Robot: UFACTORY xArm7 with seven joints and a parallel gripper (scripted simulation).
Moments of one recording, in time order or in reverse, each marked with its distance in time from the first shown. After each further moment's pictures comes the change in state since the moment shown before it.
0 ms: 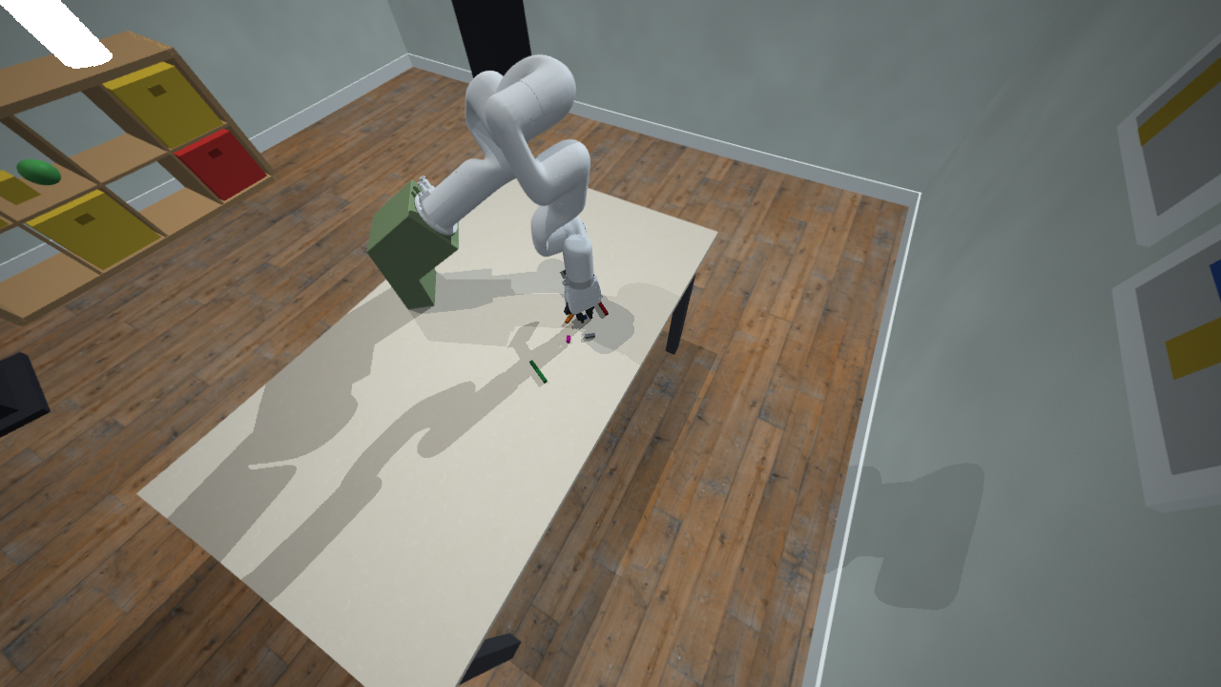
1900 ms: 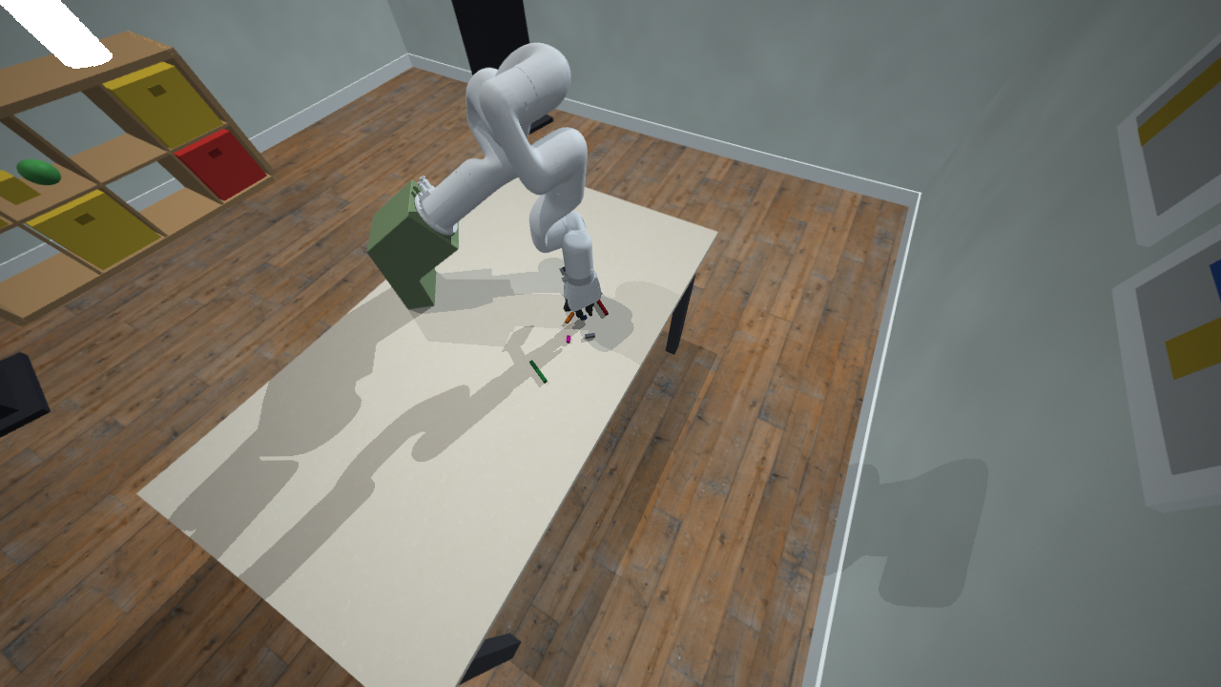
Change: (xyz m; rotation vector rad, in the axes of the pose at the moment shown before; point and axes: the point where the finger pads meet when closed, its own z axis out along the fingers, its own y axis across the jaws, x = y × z) arm 0.000 0.000 -0.014 0.000 0.000 0.000
